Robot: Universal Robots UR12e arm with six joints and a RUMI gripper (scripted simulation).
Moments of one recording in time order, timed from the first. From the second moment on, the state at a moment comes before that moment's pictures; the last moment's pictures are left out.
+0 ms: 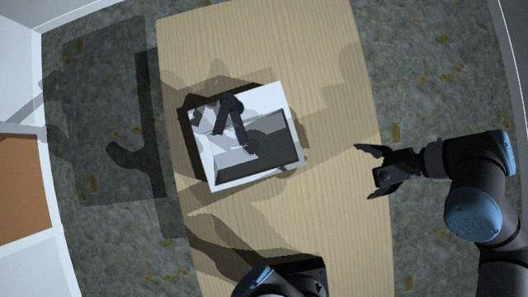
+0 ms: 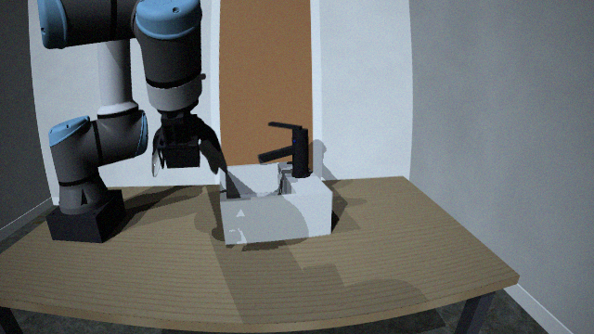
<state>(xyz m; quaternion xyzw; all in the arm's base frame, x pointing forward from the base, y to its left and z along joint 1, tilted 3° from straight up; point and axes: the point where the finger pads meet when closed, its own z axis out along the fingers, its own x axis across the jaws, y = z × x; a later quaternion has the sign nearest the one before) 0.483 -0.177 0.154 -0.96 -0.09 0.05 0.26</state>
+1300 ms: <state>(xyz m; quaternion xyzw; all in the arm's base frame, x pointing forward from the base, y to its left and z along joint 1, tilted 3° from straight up) 0.635 0.124 0.228 -0.86 -0.50 0.04 0.03</state>
